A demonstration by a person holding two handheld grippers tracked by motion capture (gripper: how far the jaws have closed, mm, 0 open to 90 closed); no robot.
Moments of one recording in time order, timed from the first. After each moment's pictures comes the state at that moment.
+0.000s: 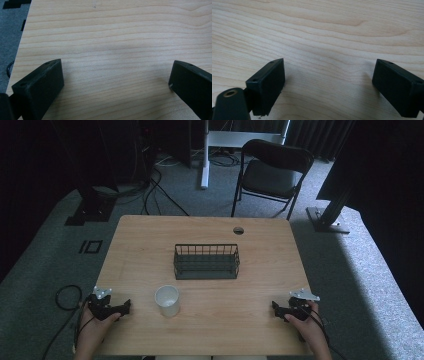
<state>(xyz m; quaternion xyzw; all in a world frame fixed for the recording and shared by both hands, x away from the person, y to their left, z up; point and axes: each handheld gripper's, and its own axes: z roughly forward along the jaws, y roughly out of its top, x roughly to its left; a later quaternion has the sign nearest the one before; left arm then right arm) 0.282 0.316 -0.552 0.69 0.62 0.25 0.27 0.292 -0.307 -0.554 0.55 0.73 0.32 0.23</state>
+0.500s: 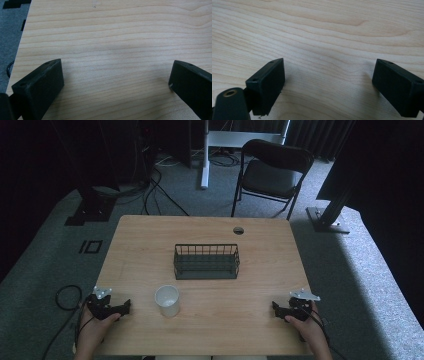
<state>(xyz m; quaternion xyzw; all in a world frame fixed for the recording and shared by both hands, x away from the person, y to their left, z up) 0.282 0.316 -0.552 0.69 0.62 0.25 0.27 0.292 -0.308 -0.554 0.55 0.74 0.32 0.23</state>
